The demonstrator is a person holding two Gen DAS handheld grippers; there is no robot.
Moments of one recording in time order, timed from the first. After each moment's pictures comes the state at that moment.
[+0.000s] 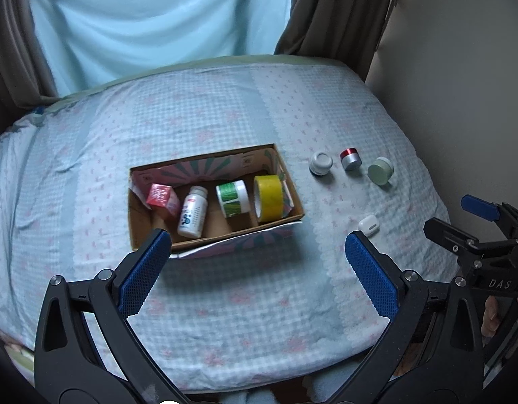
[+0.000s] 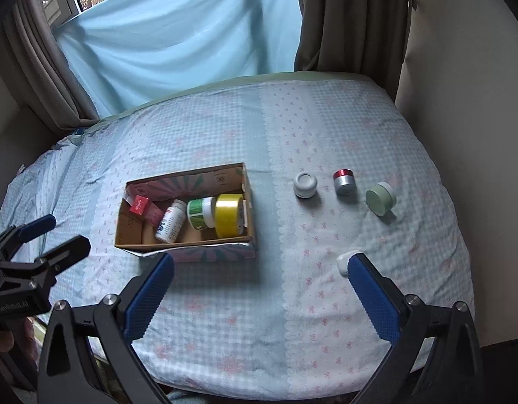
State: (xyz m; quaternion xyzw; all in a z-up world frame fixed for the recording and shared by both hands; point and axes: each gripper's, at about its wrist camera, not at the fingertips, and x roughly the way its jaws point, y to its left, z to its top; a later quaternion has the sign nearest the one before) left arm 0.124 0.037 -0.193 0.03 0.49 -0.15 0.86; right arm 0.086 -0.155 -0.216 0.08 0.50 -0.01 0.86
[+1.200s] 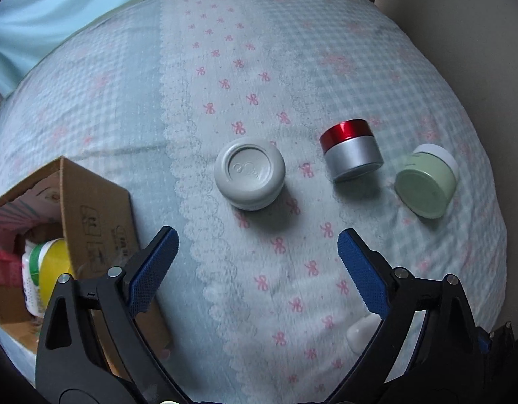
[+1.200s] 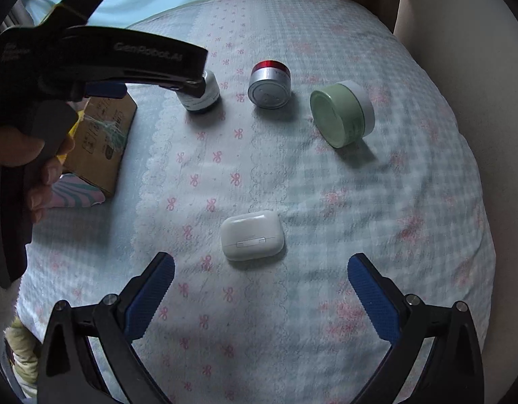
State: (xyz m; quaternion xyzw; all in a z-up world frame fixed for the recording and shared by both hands) left arm 0.299 -0.218 -0.457 0.09 0.58 -0.14 0.80; right arm 0.120 -0.302 -0.453 0.05 0.58 0.00 0.81
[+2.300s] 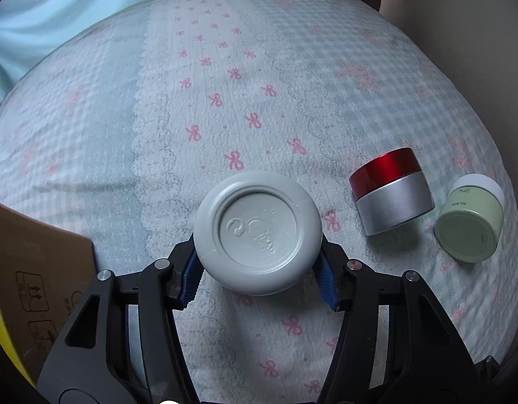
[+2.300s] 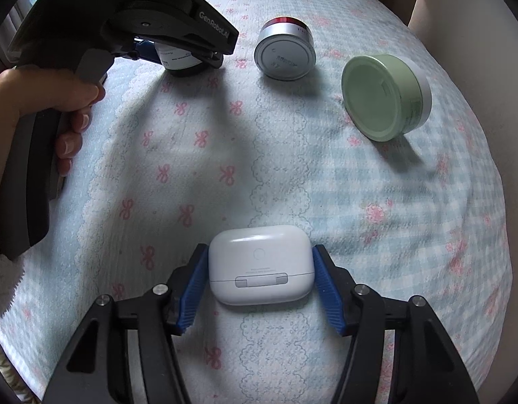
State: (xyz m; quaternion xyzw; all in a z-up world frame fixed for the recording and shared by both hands) left arm 0.334 -0.228 -0.502 0.08 0.52 -0.16 0.83; right arm 0.151 -0.280 -0.520 0.01 0.59 -0.01 0.81
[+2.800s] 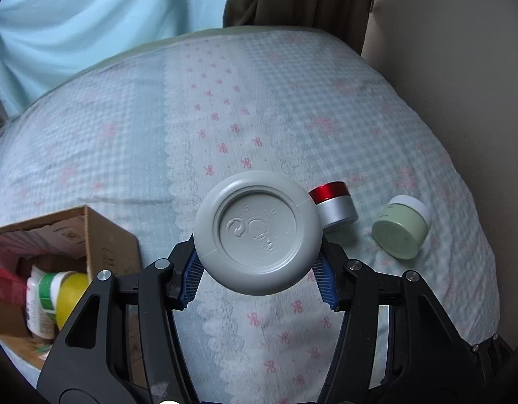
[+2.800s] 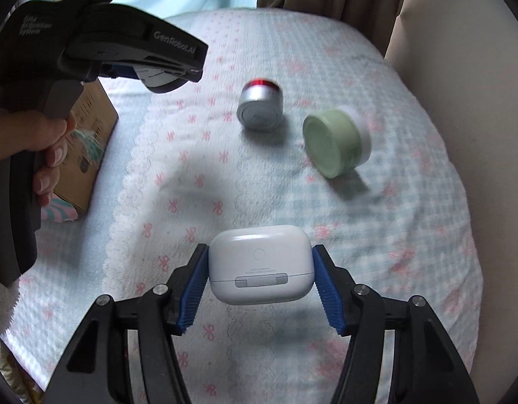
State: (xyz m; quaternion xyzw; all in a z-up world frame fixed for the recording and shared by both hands) left arm 0.285 -0.215 -0.399 0.06 0.48 -0.16 0.86; right arm 0.122 -0.297 -0.448 0.01 0.54 -0.03 0.84
